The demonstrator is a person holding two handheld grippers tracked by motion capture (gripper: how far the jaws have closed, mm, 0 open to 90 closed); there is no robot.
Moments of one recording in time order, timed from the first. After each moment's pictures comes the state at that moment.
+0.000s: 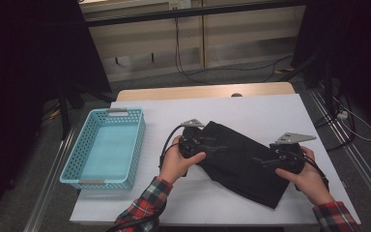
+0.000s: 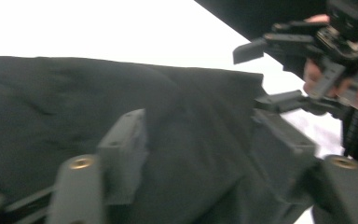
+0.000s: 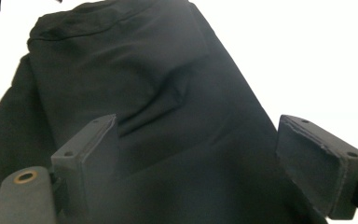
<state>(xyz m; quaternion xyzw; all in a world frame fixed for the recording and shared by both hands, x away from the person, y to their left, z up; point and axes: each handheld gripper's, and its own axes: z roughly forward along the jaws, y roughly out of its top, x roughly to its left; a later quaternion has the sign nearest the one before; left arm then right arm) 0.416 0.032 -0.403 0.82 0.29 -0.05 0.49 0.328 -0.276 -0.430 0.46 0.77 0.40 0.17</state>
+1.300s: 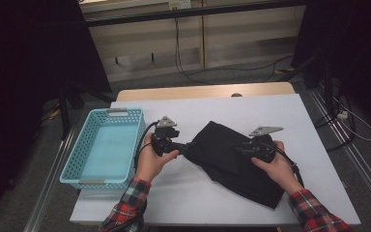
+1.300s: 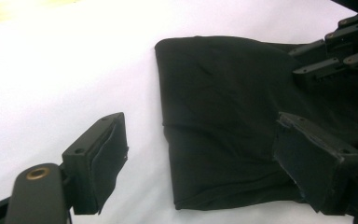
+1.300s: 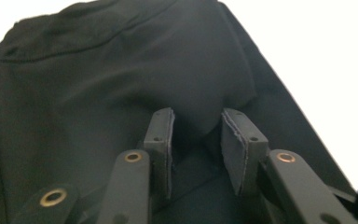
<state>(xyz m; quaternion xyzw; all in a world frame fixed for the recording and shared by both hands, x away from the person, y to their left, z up) 0.428 0.101 -0.403 0.84 0.33 0.08 0.43 0.378 -0.227 -0.455 0.46 0.79 0.39 0.15</state>
